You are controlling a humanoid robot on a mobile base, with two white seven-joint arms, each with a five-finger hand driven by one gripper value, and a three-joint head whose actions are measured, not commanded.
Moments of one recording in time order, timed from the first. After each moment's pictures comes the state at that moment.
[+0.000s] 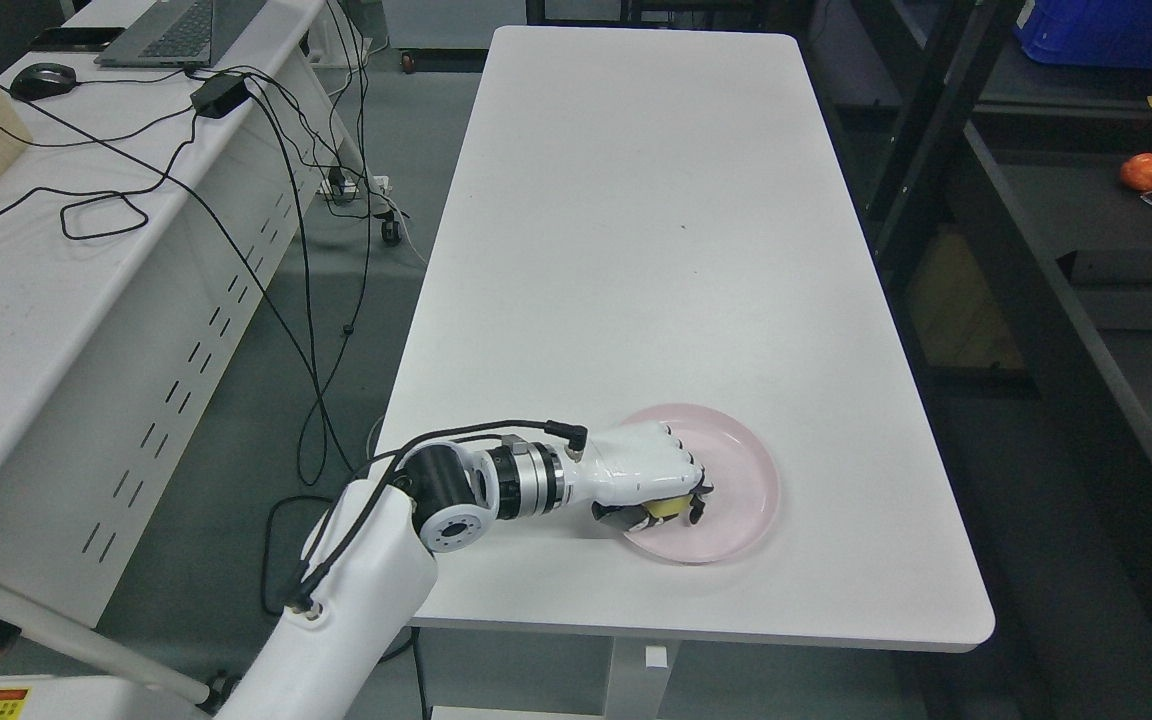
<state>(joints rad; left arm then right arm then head) -0.67 0.01 -0.43 -1.17 -0.92 -0.71 -0.50 -0.08 0.00 -0.21 0.00 -0.11 0.08 -0.07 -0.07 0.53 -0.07</state>
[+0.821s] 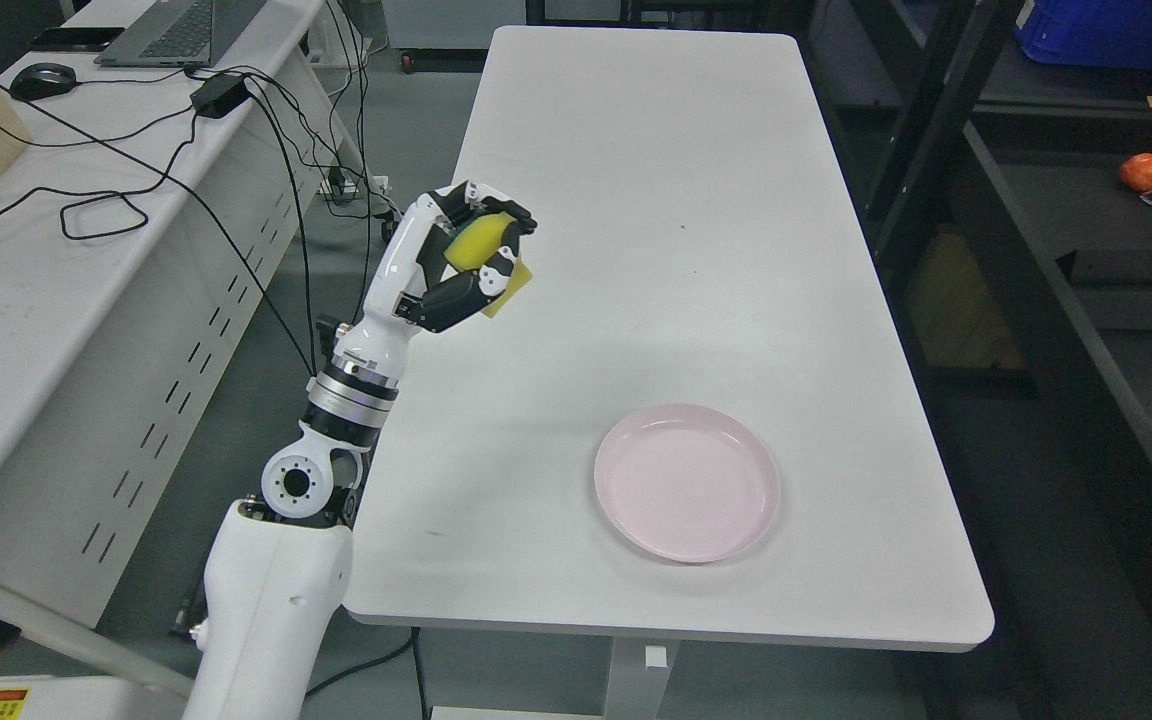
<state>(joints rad) -0.60 0.00 -0.07 -1.22 0.13 -0.56 -0.30 -0.08 0.00 -0.21 0.00 -0.11 0.08 -0.07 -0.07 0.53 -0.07</state>
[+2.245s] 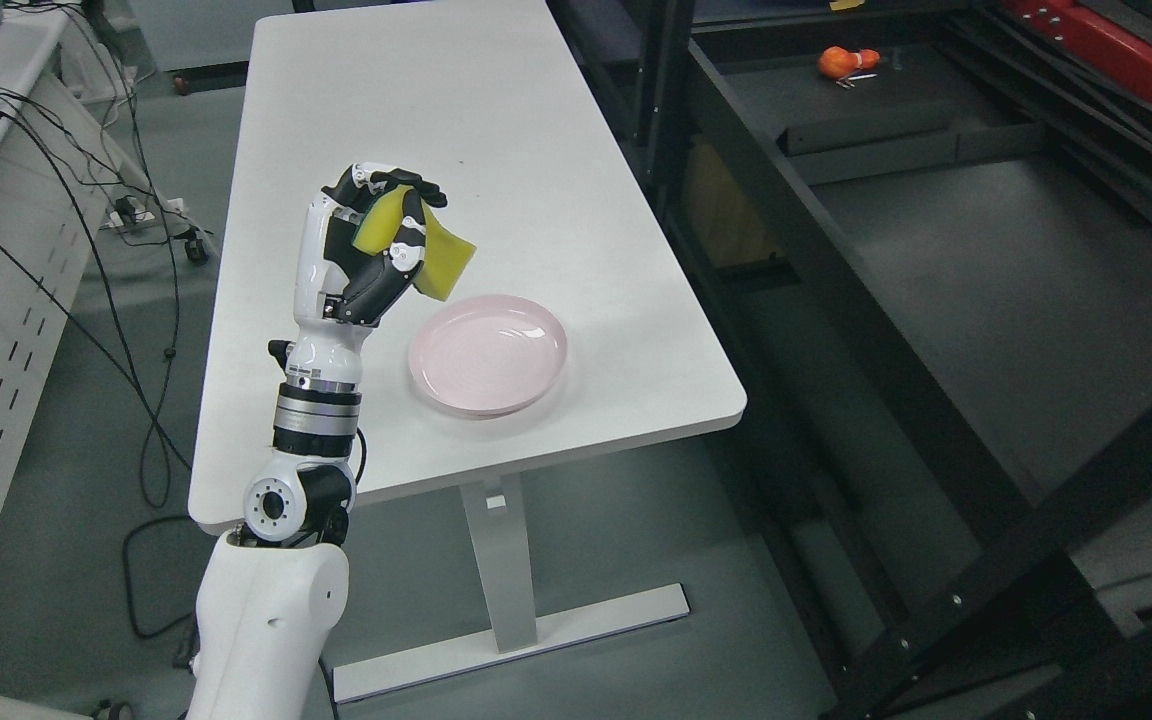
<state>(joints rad) -0.55 0.00 -0.06 -1.26 0.32 -0.56 -0.22 -0.08 0.00 -0.21 0.00 -0.11 0.08 -0.07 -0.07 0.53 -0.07</state>
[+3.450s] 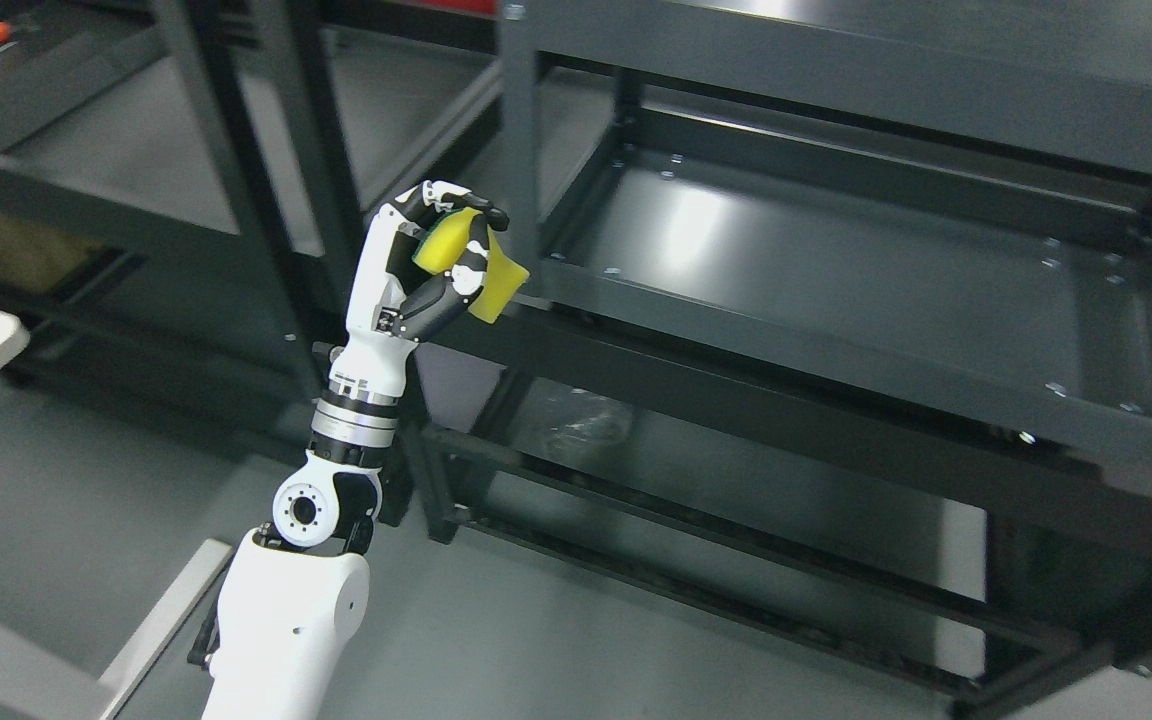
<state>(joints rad) -0.56 0.00 -0.17 -1.29 0.22 -0.56 -0.24 -0.07 0.00 -0.21 0.00 -0.11 0.08 -0.07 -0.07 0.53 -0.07</state>
